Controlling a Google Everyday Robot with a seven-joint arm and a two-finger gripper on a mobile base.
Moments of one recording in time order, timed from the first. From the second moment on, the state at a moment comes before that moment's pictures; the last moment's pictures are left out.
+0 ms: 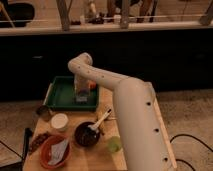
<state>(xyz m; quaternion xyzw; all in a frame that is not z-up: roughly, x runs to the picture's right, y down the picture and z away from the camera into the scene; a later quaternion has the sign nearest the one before) -0.137 0.022 0.926 -0.16 -0.26 -0.71 0.64</state>
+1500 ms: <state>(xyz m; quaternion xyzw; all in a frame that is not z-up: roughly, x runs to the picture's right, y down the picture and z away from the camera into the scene) -0.143 0.026 0.926 -0.15 -0.28 -0.71 0.63</state>
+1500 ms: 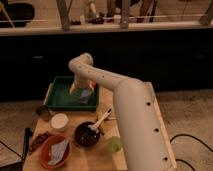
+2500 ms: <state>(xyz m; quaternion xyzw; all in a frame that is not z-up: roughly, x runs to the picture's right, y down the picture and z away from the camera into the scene) -0.143 0.023 0.922 -0.14 -0.28 -0.72 0.62</state>
